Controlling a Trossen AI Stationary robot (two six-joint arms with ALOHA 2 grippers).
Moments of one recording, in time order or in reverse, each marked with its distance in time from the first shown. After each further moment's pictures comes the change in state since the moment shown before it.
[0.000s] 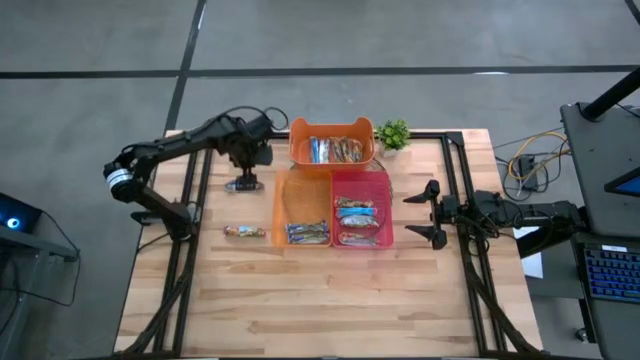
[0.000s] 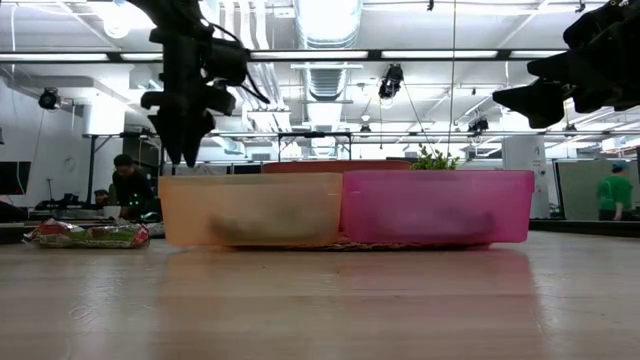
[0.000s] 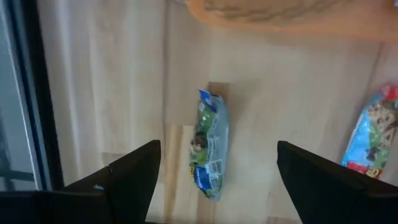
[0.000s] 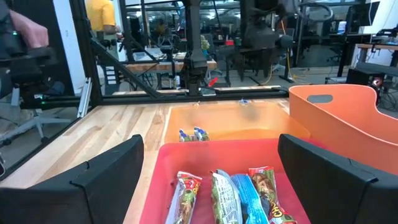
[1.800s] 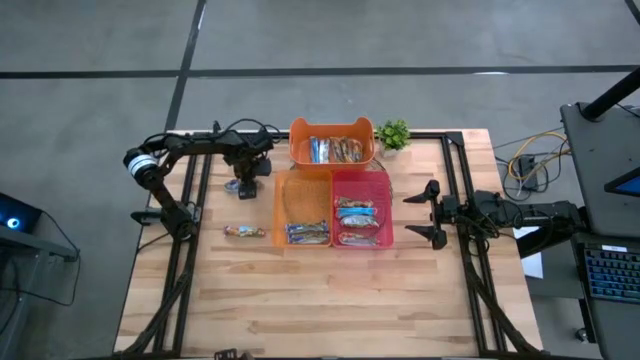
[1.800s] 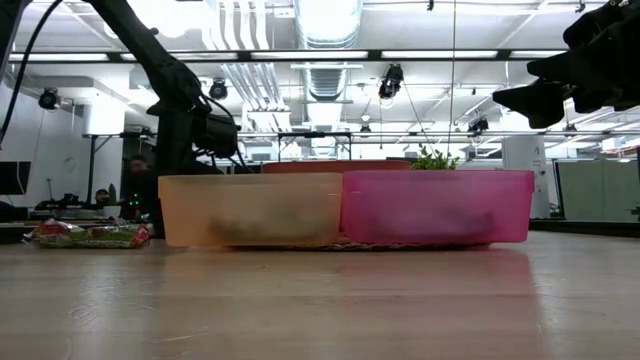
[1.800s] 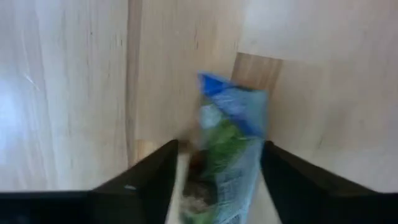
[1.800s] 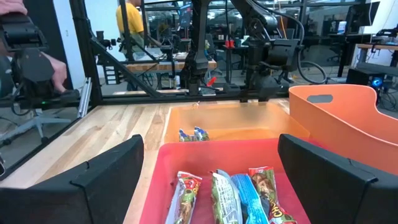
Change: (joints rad) left arm 0.142 0.189 -0.286 0.358 0.043 0.053; right arm 0.000 0.000 0.000 0.000 0.000 -0.001
